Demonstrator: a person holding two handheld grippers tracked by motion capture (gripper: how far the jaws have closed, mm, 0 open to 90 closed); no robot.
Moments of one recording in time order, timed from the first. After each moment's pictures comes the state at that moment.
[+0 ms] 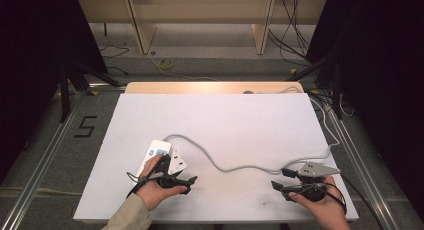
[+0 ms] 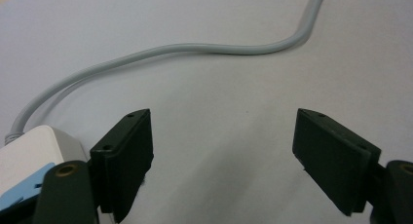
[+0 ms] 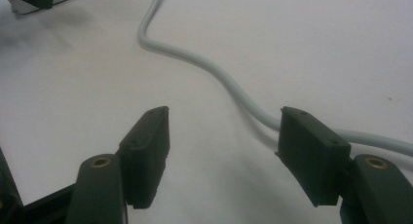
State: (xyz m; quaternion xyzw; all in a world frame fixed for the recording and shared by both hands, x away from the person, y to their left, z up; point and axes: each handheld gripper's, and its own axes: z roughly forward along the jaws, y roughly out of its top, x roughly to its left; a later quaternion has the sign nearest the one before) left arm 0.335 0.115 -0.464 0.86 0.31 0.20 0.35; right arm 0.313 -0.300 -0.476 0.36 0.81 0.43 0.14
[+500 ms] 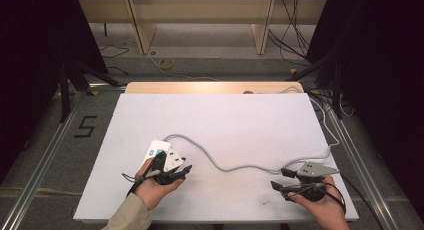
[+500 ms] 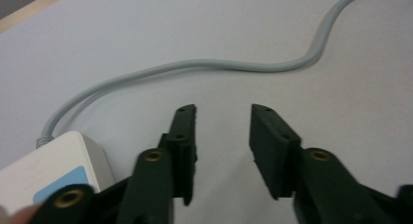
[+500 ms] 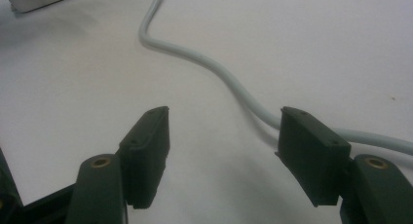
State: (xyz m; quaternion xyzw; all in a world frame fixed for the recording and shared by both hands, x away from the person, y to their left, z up) left arm 0.337 0.121 -0.454 0.84 0.32 0.22 0.38; right arm 0.313 -0.298 -0.476 0.37 0.81 0.43 0.14
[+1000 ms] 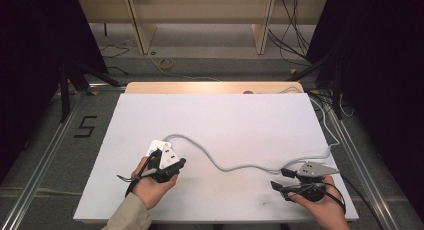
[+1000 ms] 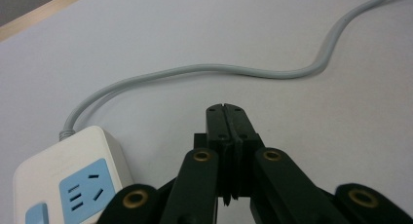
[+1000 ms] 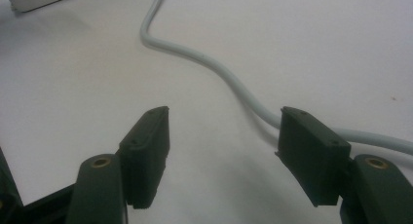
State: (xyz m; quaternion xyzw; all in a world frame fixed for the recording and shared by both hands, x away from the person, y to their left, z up) left arm 0.336 0.127 -0.444 0.83 0.35 0.22 0.38; right arm 0.314 -0.298 -0.476 0.36 0.81 0.43 0.14
